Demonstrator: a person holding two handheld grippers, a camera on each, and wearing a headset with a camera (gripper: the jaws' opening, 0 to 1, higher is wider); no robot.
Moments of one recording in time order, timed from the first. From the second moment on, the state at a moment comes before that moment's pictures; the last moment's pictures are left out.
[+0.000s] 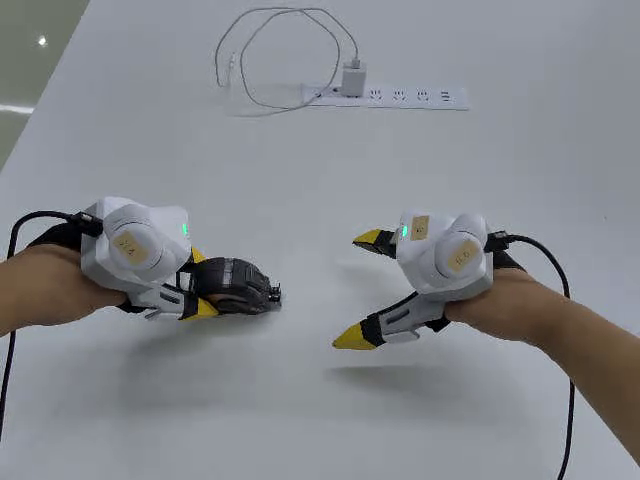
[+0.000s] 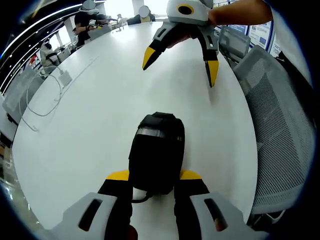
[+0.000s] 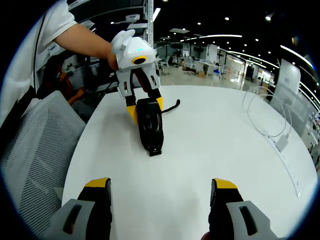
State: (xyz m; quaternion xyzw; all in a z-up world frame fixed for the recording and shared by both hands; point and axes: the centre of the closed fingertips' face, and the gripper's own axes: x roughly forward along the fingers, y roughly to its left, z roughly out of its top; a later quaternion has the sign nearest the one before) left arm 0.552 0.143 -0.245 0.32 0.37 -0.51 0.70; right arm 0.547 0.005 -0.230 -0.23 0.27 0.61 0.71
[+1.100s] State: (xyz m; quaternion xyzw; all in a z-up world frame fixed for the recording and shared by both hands) left arm 0.552 0.143 -0.246 0.34 0.38 -0.51 0.70; right arm 0.547 0.045 -0.247 -0.21 0.25 0.62 0.71
